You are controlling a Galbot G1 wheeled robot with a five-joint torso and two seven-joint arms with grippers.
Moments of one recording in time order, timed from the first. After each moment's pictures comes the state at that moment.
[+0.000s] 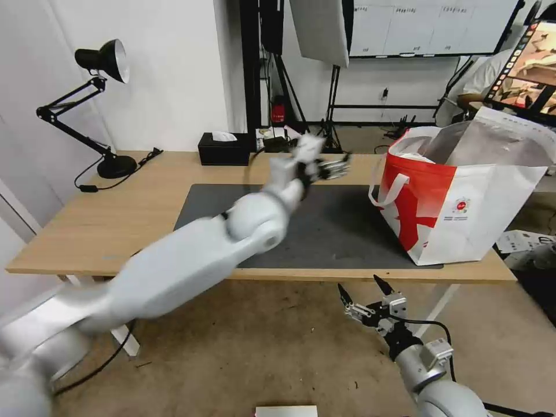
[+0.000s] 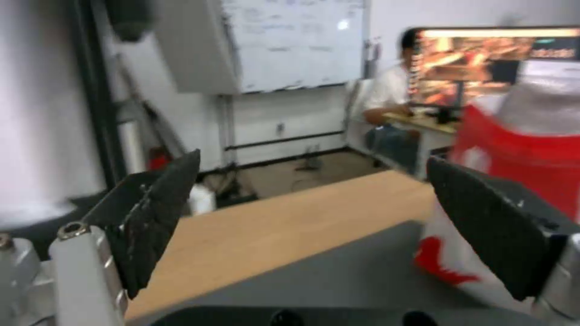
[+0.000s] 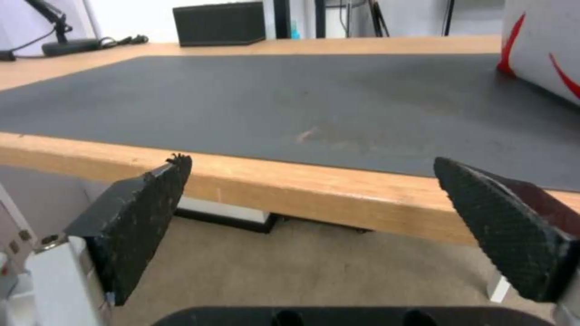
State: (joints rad) left arm 0.36 -0.93 0.32 -1.94 -0.90 0.23 -0.46; right arm -1.57 0.88 0.28 2.04 0.53 0.17 0.16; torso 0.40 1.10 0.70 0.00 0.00
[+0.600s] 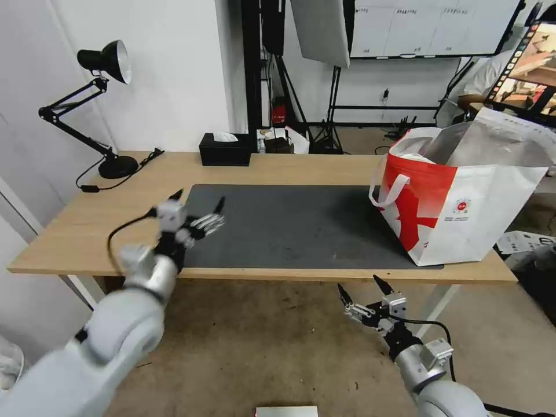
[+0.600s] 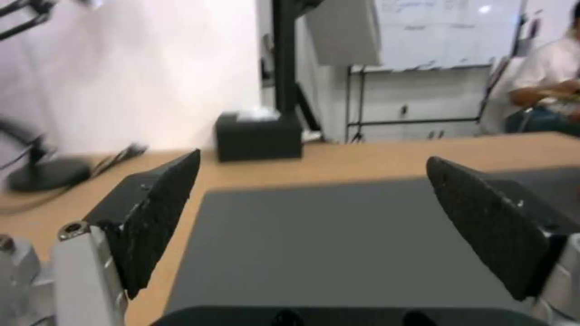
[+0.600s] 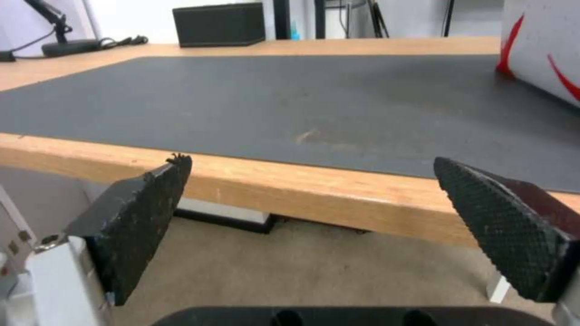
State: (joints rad) left arm 1.42 -0.94 -0.42 -2.28 -0.49 0.13 -0.36; right arm -1.57 0.88 0.28 2.04 0.53 0.17 0.16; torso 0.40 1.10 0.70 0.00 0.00
